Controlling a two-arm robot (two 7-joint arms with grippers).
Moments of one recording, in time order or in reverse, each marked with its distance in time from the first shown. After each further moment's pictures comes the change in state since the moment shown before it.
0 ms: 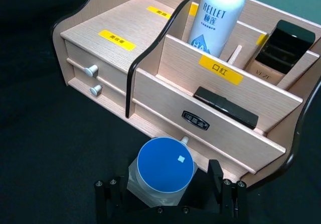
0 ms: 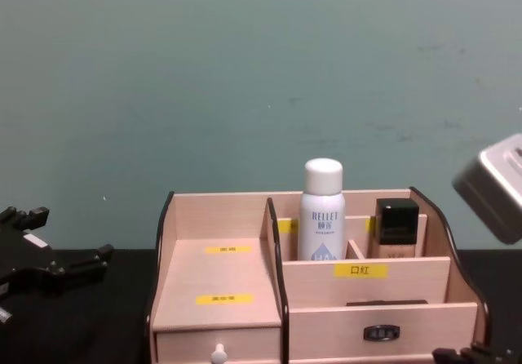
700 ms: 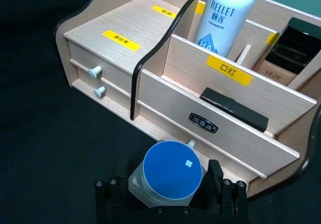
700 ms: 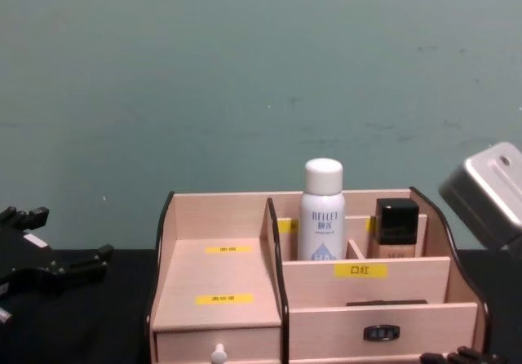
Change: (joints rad) left arm 0.000 0.000 0.000 0.000 0.000 0.000 0.000; right arm 0.005 -0.044 0.014 0.030 -0.037 -0.008 0.039
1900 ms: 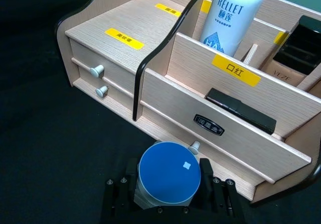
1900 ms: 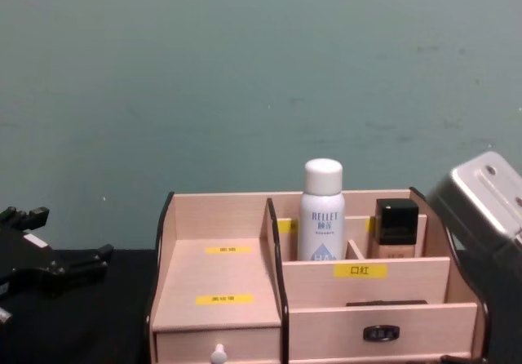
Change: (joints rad) left arm 0.000 0.000 0.000 0.000 0.000 0.000 0.000; right arm 0.009 -0.028 0.004 0.031 -0.032 -0.014 0.027
